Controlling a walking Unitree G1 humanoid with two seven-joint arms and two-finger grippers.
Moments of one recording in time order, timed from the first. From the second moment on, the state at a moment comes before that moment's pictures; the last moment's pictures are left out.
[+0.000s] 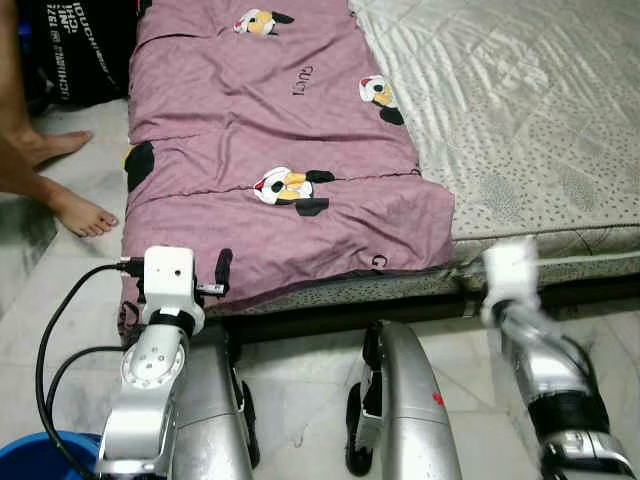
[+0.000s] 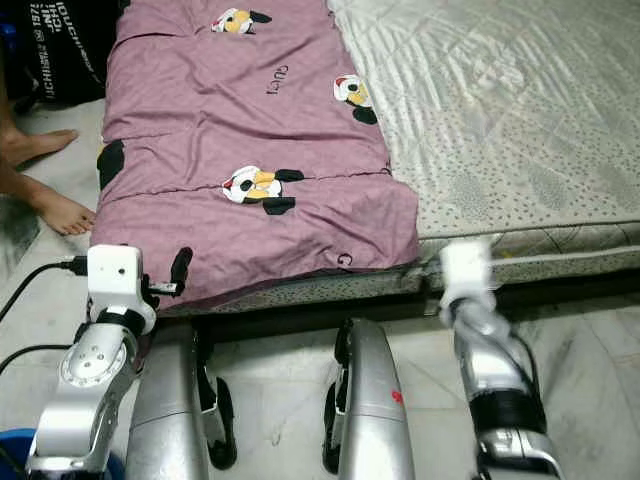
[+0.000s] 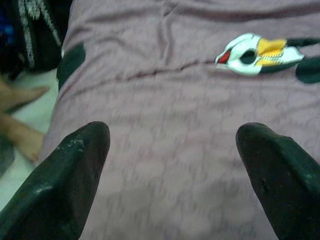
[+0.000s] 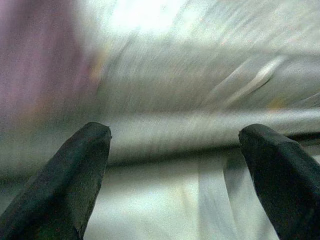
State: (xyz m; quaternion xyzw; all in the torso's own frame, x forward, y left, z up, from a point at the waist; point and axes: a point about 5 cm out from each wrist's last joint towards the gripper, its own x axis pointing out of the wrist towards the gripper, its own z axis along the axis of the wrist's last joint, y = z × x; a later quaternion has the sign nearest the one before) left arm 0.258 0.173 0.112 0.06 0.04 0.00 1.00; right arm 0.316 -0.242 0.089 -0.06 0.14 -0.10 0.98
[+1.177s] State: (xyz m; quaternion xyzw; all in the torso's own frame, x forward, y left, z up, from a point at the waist) left arm 0.229 0.167 0.108 0.02 0.05 -0.02 1.00; right arm 0.358 -0.065 0.136 0.05 -0.02 0.14 0.99
